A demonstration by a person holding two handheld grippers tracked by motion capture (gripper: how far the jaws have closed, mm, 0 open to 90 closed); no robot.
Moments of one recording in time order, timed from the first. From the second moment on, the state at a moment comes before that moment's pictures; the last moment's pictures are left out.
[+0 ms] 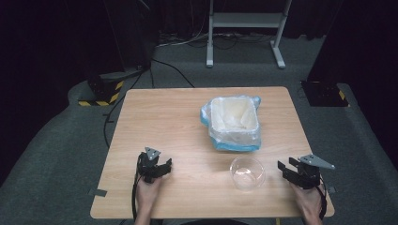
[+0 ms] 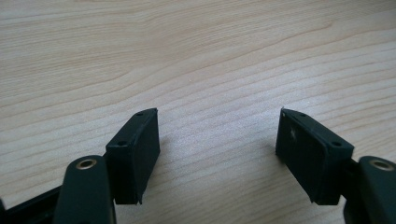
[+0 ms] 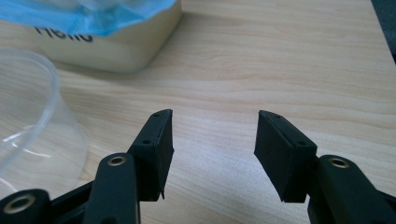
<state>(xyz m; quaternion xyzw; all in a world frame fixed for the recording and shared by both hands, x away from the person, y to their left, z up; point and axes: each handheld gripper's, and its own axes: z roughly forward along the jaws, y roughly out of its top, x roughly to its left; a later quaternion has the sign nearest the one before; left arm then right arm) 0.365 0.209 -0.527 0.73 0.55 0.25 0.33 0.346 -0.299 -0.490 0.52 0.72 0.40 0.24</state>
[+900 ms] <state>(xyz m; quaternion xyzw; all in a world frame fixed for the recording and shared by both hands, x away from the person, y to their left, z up) 0.365 0.209 -0.527 0.73 0.55 0.25 0.33 0.339 -0.266 -0.462 0.47 0.74 0.44 0.22</state>
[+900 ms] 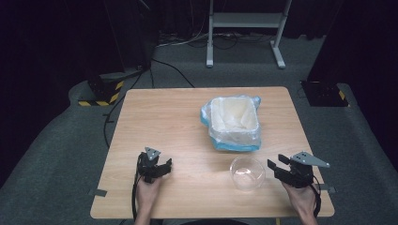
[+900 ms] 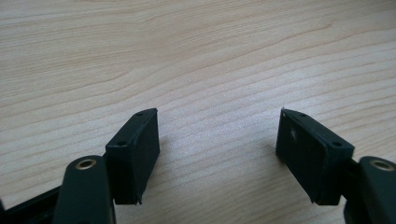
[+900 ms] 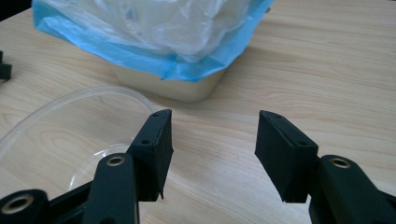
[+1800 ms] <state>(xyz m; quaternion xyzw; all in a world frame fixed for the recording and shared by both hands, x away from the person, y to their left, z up) 0.365 0.209 -0.527 0.73 0.55 0.25 0.33 0.370 -0.229 -0.478 0.44 0.78 0.42 0.14</state>
